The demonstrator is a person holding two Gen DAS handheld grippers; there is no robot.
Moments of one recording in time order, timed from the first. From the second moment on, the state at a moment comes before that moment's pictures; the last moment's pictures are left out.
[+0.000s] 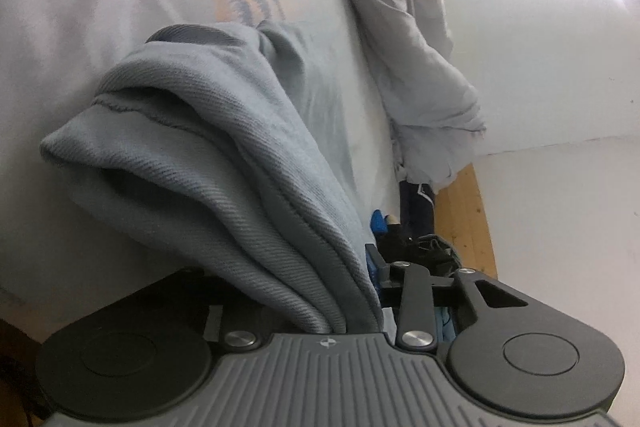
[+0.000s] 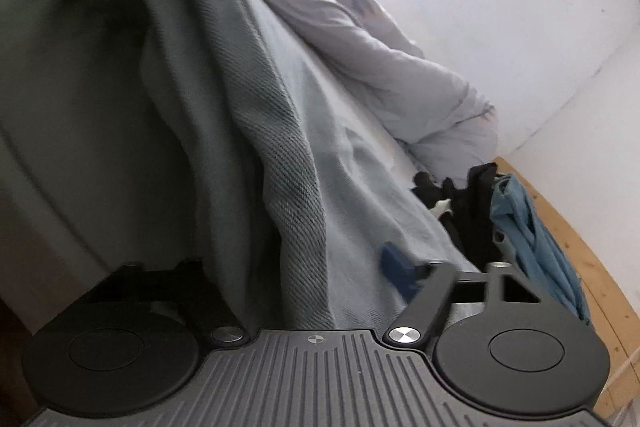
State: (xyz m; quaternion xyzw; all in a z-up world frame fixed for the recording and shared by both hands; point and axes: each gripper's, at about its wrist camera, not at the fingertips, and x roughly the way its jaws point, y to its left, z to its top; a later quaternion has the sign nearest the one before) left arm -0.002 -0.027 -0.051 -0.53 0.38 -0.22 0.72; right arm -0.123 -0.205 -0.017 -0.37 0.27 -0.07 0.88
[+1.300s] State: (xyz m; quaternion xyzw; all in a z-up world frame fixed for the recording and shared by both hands) left arm -0.166 0.043 0.125 -0.55 0.22 -0.07 0.80; right arm -0.101 -0.212 0.218 -0.27 0.31 0.32 0.85
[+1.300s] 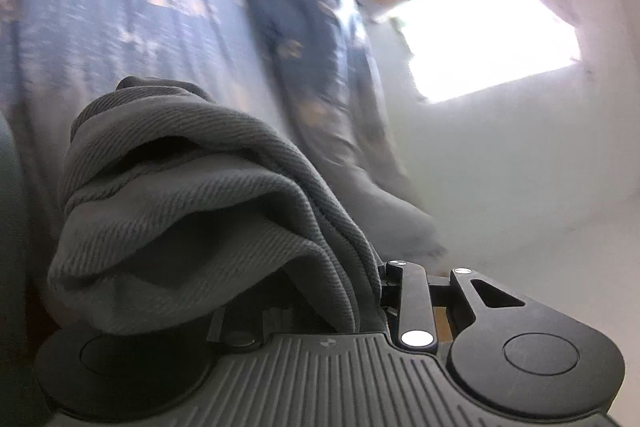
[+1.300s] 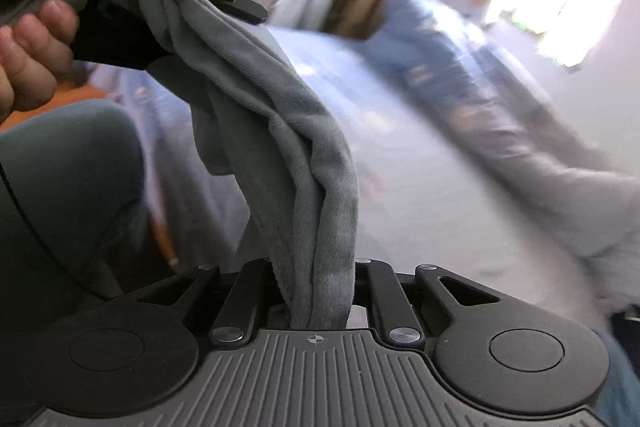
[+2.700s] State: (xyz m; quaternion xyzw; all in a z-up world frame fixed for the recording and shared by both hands) left arm 0.110 0.056 0.089 -0.38 0.26 -0.11 0.88; right arm 0.105 -0.303 0.149 0.05 0.33 0.16 0.93
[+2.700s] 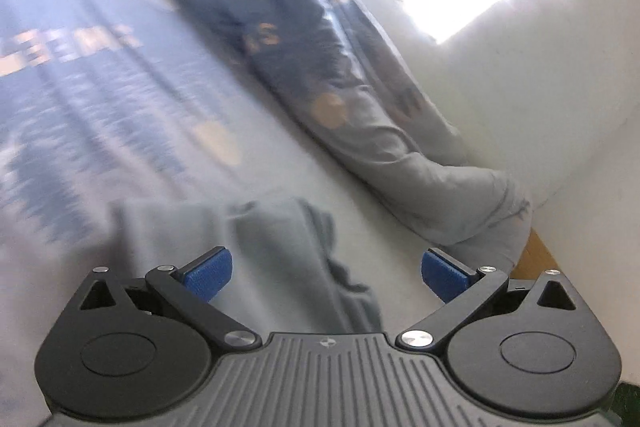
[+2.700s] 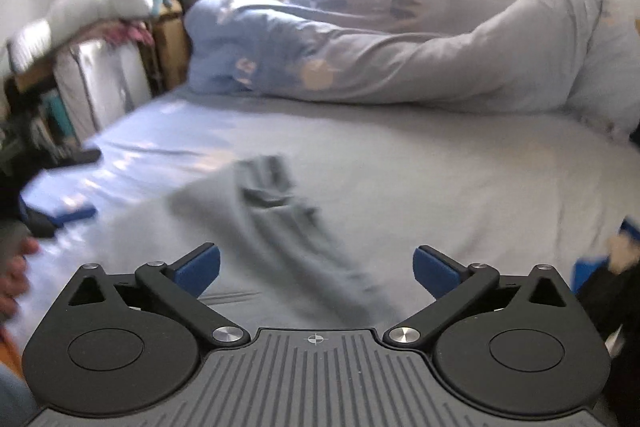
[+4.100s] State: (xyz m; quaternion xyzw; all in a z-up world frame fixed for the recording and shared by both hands) left arm 0.261 0.080 0.003 -0.42 0.37 -0.17 0.81; right arm 0.123 -0.236 0.113 0.25 0.34 0.13 0.90
